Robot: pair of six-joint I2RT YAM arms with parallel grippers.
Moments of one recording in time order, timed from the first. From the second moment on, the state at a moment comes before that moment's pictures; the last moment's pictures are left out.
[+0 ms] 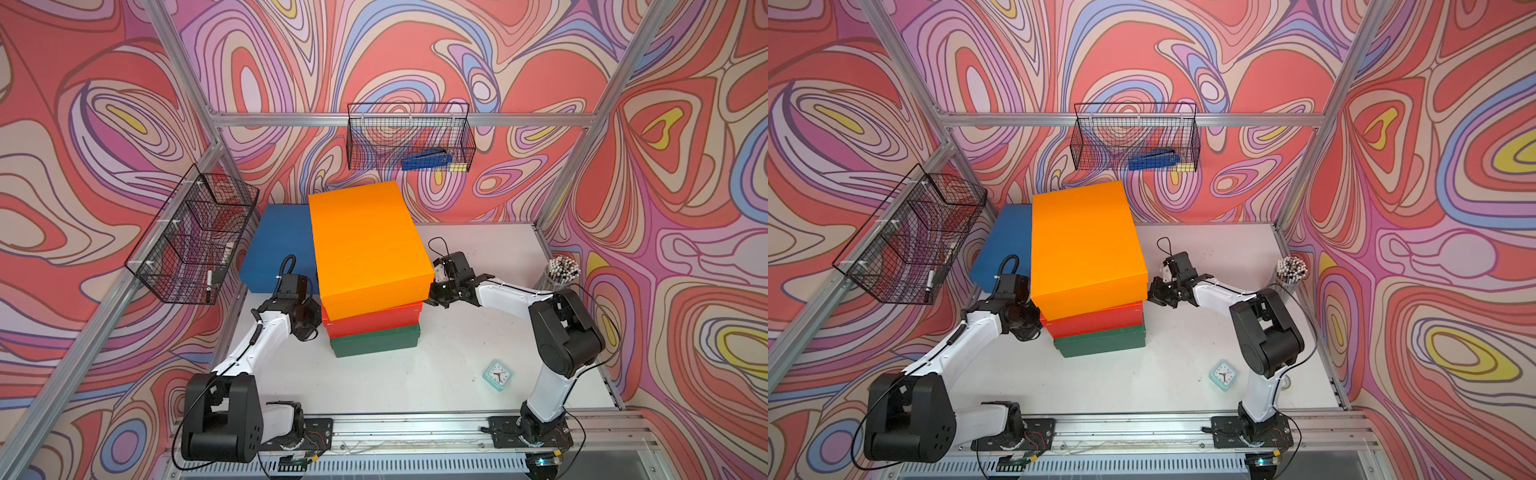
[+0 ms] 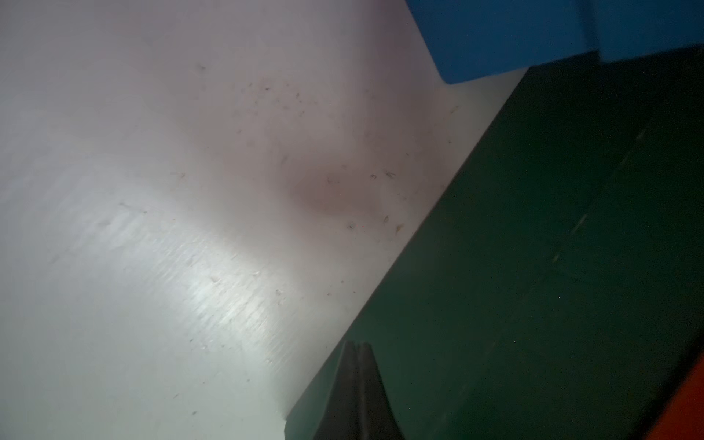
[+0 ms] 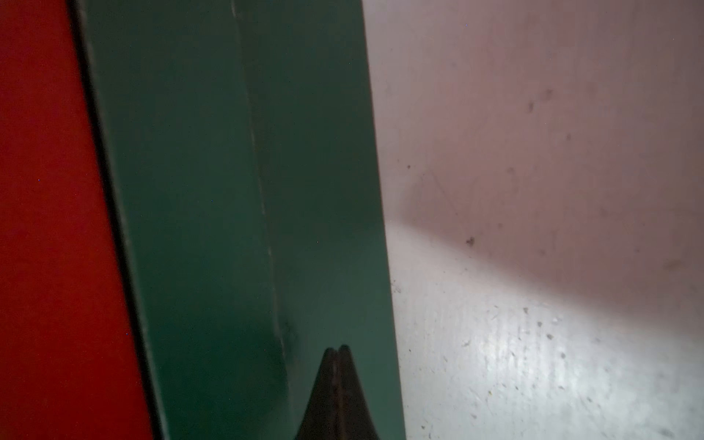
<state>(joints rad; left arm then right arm) -0.06 1.31 0.78 -0.61 0.12 -0.96 0.44 1.82 1.11 -0.18 -0.52 0.74</state>
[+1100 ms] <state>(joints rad) -0.38 1.80 1.16 -0.47 0.08 -1.09 0.16 1.69 1.04 -0.25 -0.46 0.67</state>
